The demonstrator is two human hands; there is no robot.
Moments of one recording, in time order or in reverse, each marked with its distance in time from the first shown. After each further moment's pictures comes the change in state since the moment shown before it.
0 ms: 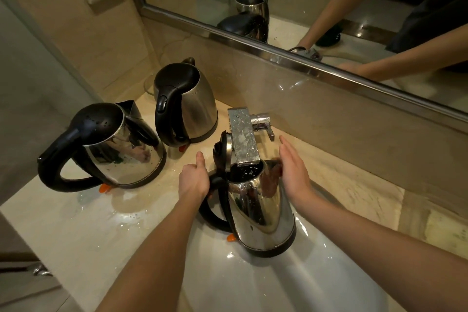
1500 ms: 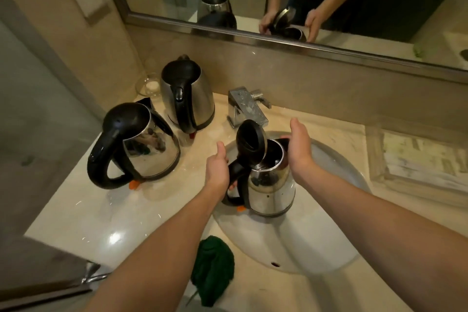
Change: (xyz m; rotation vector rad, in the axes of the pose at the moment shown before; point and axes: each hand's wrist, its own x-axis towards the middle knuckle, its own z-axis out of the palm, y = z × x) left_hand -0.069 -0.003 -0.069 -0.261 -0.499 0.001; right_hand -0.090 -0.041 0.048 0.249 0.442 0.227
